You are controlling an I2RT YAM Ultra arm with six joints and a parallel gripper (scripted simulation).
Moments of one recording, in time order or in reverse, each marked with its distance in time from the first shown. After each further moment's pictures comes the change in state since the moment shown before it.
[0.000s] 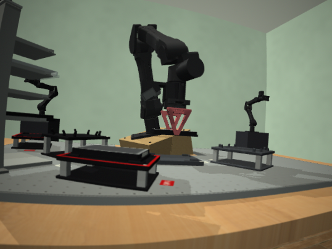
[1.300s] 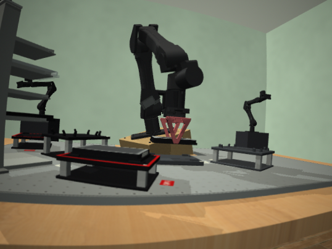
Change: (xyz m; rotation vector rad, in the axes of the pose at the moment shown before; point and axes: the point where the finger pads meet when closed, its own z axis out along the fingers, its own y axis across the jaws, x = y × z) arm 0.000 -0.001 0.024 0.004 -0.001 0.000
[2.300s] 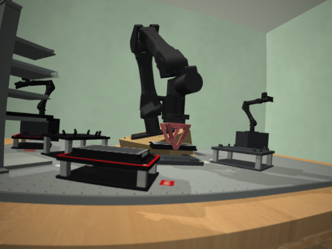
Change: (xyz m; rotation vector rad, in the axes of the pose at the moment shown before) arm 0.000 0.001 0.017 -0.004 0.001 0.000
